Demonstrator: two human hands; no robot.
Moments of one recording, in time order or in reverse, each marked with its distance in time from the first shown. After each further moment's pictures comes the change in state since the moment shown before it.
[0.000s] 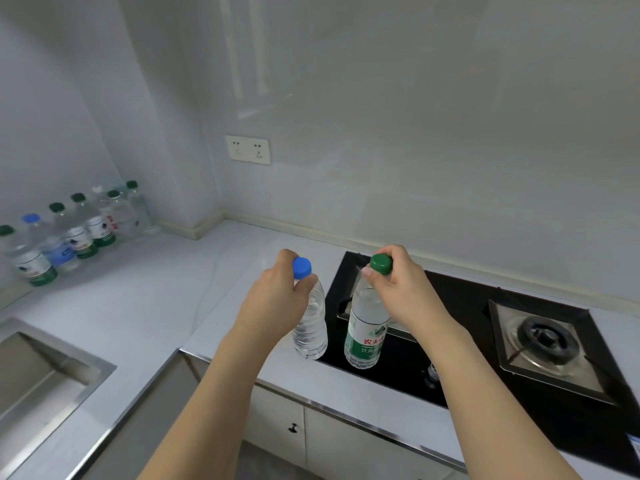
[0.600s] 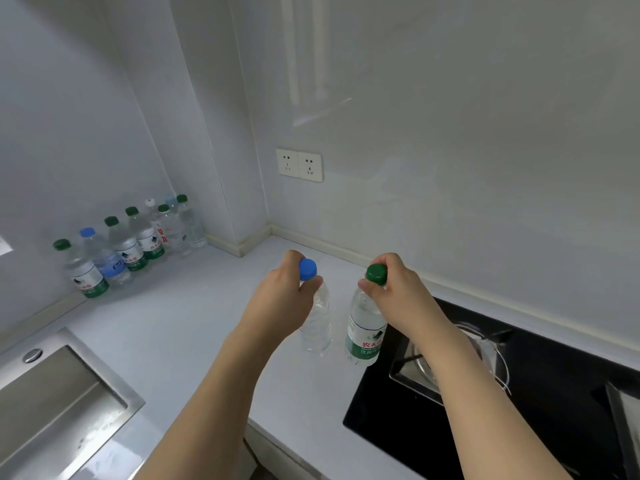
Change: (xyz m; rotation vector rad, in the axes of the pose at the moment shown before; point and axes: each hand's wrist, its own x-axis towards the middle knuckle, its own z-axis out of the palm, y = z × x) left_hand 0.136 -0.058 -0.021 0.114 0.074 -0.149; right_hand 0.160 -0.021 0.085 0.013 -0.206 -0.102
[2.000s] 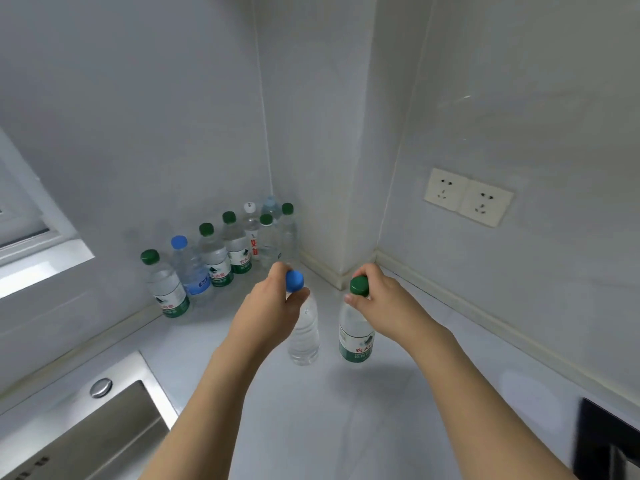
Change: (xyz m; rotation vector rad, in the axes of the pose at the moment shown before) left_hand 0.201 -0.300 -0.140 -0.001 0.103 -0.230; right_hand 0.250 -0.178 0.273 -0.175 -0.332 -0.143
